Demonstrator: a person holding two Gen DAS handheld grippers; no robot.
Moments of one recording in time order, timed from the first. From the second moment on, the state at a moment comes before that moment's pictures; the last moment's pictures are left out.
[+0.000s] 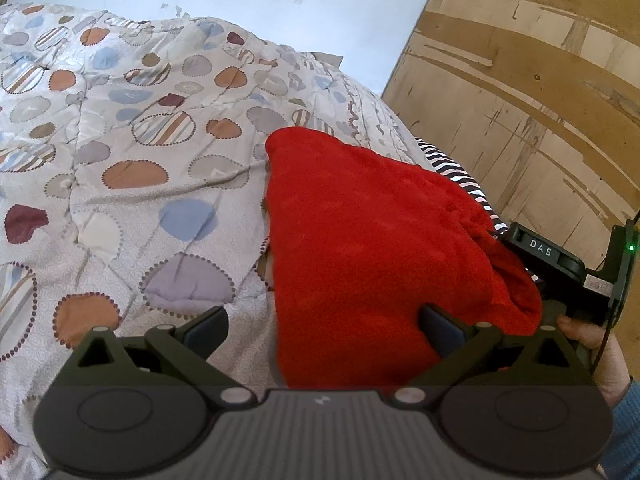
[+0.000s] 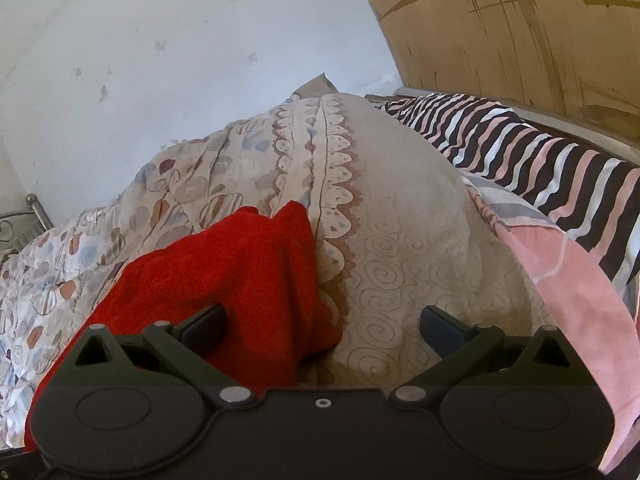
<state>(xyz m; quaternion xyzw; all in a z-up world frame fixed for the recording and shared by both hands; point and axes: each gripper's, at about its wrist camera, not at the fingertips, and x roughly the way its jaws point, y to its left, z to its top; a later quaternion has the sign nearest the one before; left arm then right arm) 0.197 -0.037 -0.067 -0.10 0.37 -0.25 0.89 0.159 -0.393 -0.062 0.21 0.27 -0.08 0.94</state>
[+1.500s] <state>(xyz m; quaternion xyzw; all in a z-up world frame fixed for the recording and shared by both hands) 0.285 -0.054 -0.041 -0.12 0.44 -0.35 0.82 0.196 -0.349 -0.017 0.13 0.25 0.06 0.96</state>
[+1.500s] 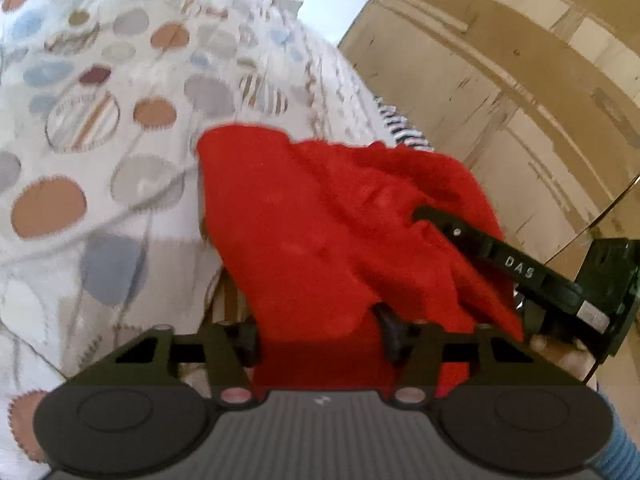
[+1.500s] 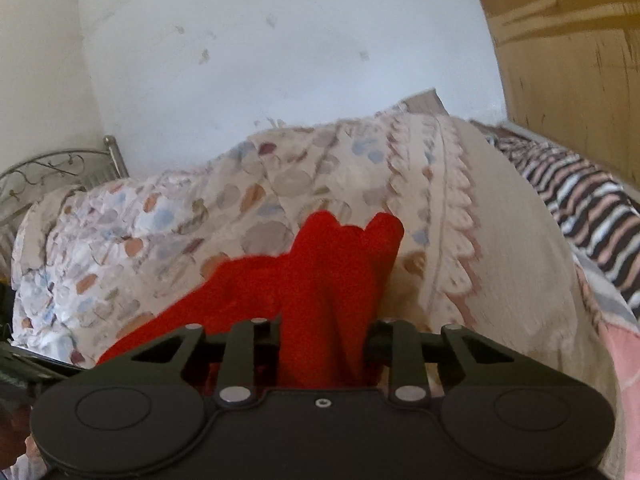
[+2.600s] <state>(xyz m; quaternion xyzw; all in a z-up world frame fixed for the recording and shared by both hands) 0.269 0.119 -0.037 -0.04 0.34 -0.15 0.93 0.292 -0.177 -0.055 0.04 0.28 0.11 0.95</state>
